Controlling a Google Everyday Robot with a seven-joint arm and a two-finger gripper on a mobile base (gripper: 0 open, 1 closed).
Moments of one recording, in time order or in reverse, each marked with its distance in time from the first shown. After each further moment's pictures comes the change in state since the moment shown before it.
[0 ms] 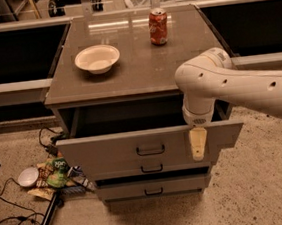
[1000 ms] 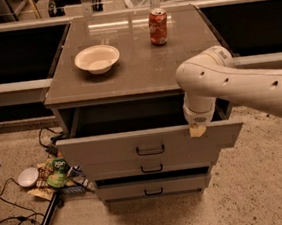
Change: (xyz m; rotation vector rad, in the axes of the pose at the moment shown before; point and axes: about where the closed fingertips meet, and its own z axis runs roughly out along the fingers) arm -0.001 -0.001 -0.002 0.004 -0.002 0.000
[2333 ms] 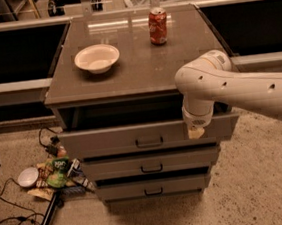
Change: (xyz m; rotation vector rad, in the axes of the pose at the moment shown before) arm -0.001 0.002 0.014 0.002 -0.001 0.000
